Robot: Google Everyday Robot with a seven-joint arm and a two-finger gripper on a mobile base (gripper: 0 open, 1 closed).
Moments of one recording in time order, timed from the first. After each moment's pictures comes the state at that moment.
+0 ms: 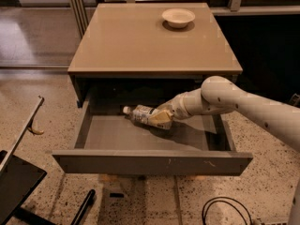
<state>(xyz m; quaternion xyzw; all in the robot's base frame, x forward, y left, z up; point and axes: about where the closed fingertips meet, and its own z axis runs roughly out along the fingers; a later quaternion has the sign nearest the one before) 0.654 -0.043 0.646 -0.42 0.80 0.26 0.34</state>
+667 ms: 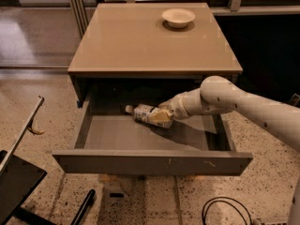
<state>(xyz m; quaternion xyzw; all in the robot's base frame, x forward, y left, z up) 0.655 -0.042 0.646 -0.42 0.80 0.26 0.34</state>
